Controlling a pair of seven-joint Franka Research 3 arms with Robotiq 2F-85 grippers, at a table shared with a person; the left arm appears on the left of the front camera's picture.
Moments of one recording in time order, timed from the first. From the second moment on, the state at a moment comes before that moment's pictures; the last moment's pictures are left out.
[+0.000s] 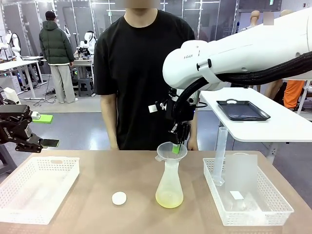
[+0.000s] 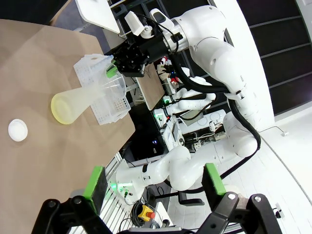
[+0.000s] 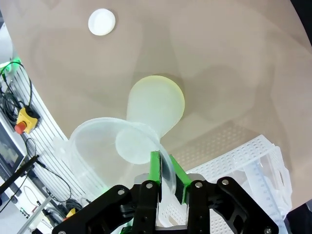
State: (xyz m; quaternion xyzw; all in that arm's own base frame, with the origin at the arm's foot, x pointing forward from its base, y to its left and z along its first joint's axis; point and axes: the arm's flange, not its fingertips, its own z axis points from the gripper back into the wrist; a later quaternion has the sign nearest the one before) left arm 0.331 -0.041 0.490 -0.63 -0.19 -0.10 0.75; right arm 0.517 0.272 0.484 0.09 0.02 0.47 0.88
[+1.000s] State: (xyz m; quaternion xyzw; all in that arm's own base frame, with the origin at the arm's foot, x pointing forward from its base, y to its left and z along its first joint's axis) left arm 0.331 -0.041 0.490 -0.63 -0.19 -0.10 0.75; right arm 0.508 0.273 0.495 0.11 0.03 0.46 0.88
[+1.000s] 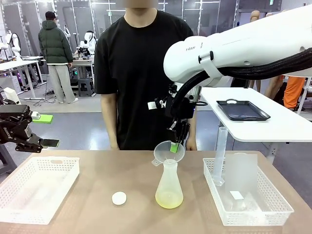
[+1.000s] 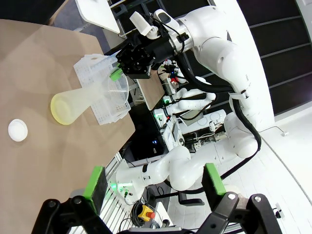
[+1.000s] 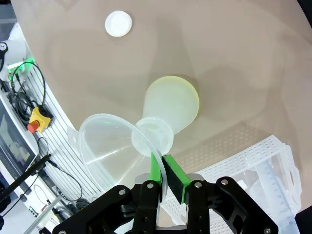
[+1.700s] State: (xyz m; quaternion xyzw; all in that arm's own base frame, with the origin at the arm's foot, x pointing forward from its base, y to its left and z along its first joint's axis) left arm 0.331 -0.041 0.490 -0.63 -0.19 -0.10 0.75; right arm 0.492 0.274 0.524 0.13 0.03 0.46 0.88
